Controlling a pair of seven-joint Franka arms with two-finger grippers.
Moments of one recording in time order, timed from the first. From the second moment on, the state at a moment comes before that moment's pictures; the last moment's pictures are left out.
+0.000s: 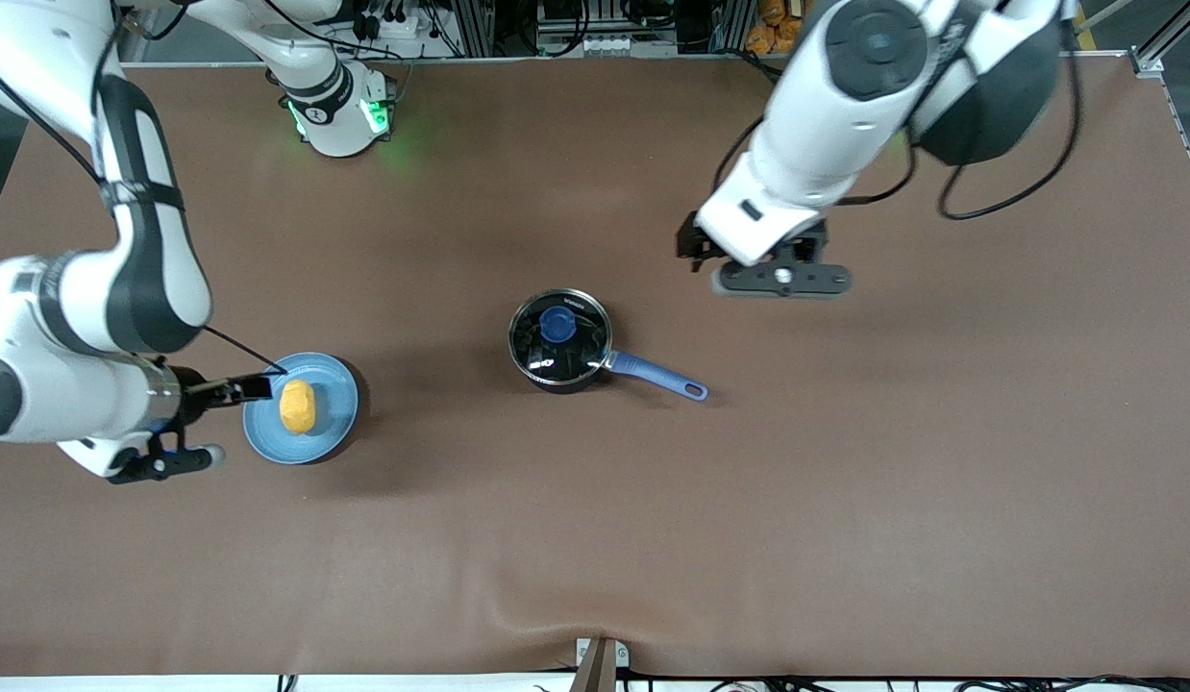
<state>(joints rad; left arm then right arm) -0.46 0.31 -0.20 -1.36 -0.03 1.68 -0.64 0.00 0.55 0.03 -1.48 0.00 1.80 -0.13</state>
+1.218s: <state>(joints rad) -0.91 0.69 0.02 -1.31 0.02 2.06 -0.93 -0.01 0.68 0.03 -1.64 0.04 1.99 -0.12</state>
